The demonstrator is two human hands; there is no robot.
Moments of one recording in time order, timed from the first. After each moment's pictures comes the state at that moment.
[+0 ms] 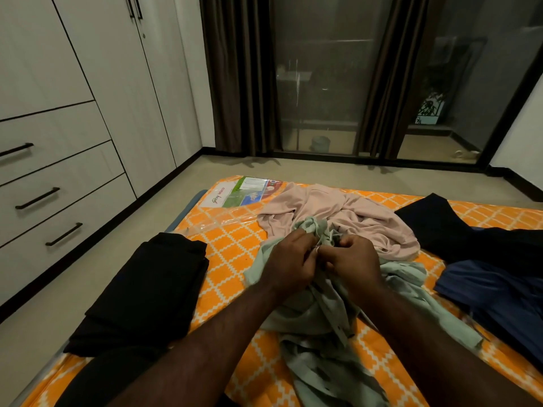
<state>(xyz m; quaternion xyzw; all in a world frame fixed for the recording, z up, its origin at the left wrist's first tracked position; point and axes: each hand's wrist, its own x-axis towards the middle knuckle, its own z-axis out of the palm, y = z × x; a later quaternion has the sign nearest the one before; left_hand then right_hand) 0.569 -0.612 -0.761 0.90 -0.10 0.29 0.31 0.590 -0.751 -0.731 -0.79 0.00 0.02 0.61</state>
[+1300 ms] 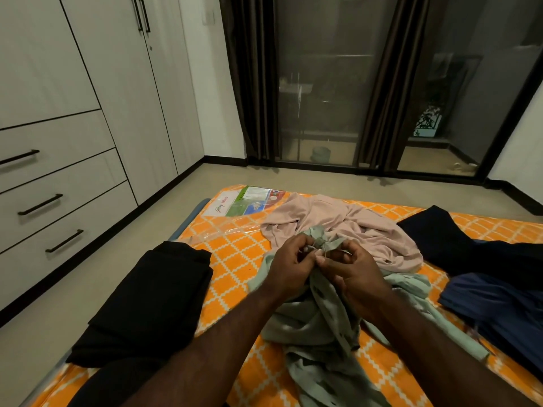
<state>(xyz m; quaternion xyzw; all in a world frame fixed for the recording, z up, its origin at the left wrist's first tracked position) 0.573 -0.600 -0.762 0.79 -0.06 0.20 0.58 0.586 -0.757 -0.723 -0.58 -0.08 0.19 0.79</state>
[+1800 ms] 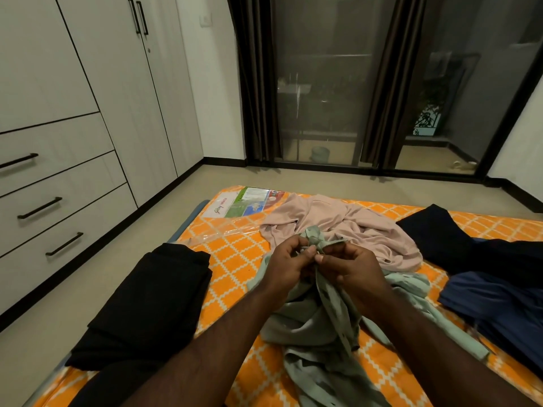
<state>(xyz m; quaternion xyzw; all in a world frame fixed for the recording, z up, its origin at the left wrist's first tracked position) 0.571 -0.603 -0.759 0.68 0.01 0.11 0.73 0.592 -0.759 -0.727 -0.63 -0.08 0.15 0.76</state>
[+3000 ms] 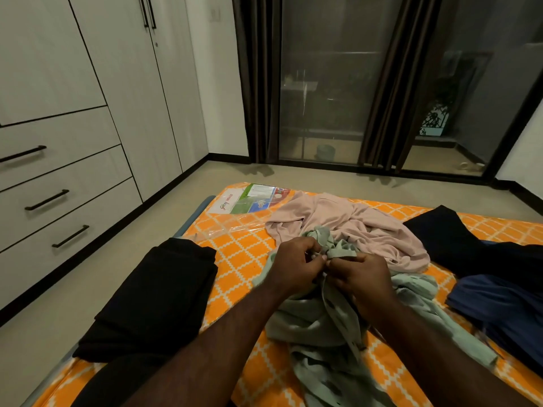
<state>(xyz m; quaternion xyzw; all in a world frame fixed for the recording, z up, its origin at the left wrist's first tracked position) 0.574 -0.594 -0.755 0.88 -0.05 0.25 0.40 0.586 -0.751 -0.736 -0.68 -0.01 0.11 0.73</state>
